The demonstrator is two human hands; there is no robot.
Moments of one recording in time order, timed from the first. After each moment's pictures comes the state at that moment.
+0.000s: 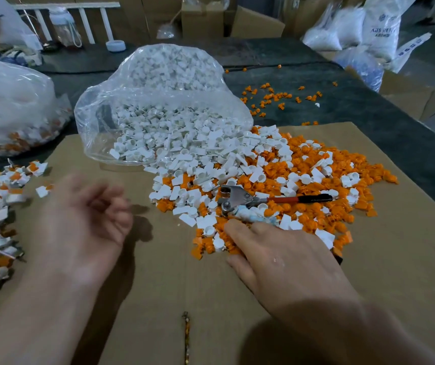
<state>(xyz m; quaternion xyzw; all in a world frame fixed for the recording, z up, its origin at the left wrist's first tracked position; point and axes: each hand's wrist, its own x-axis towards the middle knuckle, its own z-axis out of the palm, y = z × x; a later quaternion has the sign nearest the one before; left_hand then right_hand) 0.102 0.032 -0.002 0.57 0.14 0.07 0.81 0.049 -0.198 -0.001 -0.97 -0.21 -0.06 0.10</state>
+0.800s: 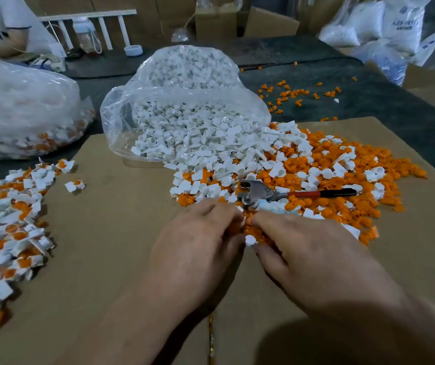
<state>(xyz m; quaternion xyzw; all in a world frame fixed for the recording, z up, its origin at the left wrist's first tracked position) 0.074 -0.025 -0.018 0.94 -0.21 0.12 0.26 0.048 -0.200 0.012 -0.97 -0.21 -0.04 0.15</state>
